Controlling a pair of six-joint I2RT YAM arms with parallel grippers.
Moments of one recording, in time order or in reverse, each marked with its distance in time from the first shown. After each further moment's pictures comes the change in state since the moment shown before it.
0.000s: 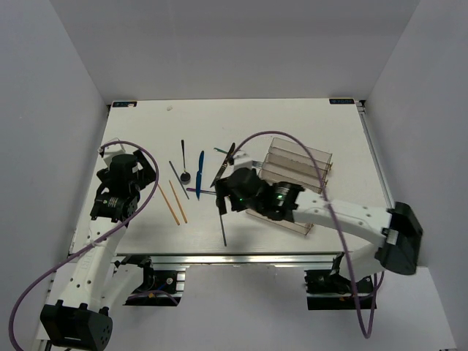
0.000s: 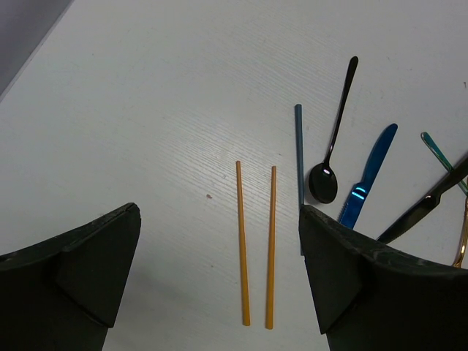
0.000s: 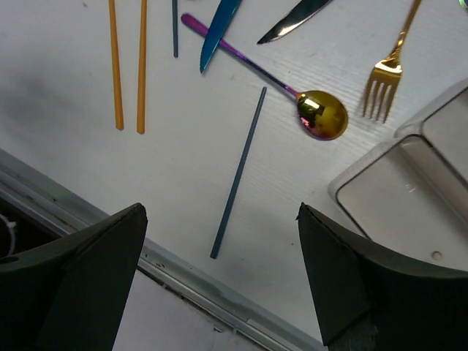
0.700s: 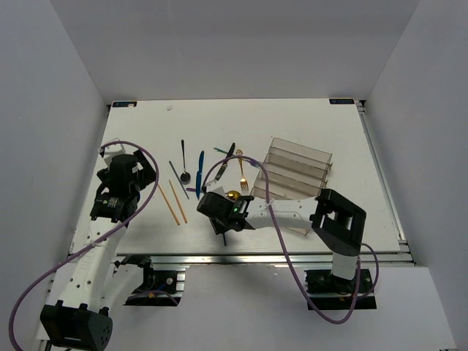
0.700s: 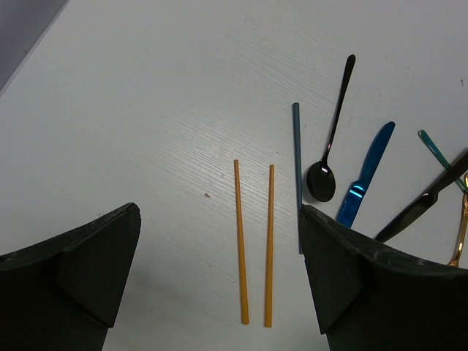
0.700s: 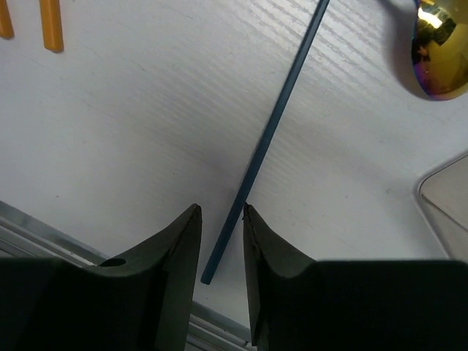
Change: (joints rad) left arm 0.000 -0.002 0.000 0.000 0.008 0.001; right arm 0.132 0.454 0.093 0.013 -0.012 0.016
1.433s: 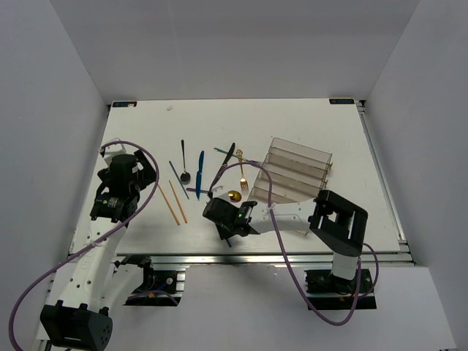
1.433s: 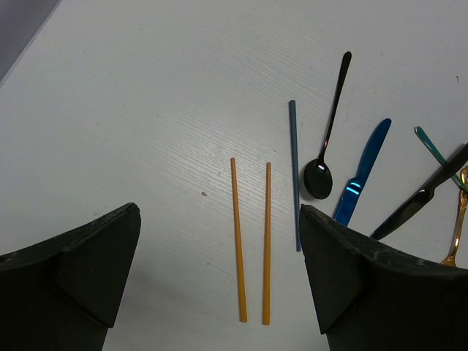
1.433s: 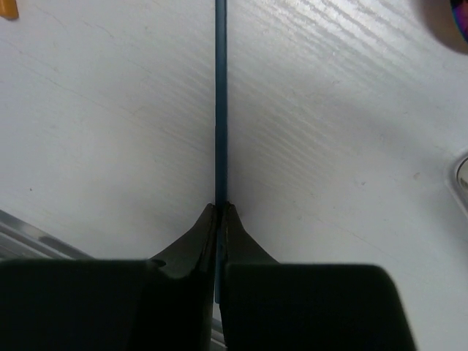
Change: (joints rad) left arm 0.000 0.000 0.000 0.000 0.013 0.000; right arm 0.002 0.003 -0.111 0.099 -0.033 0.061
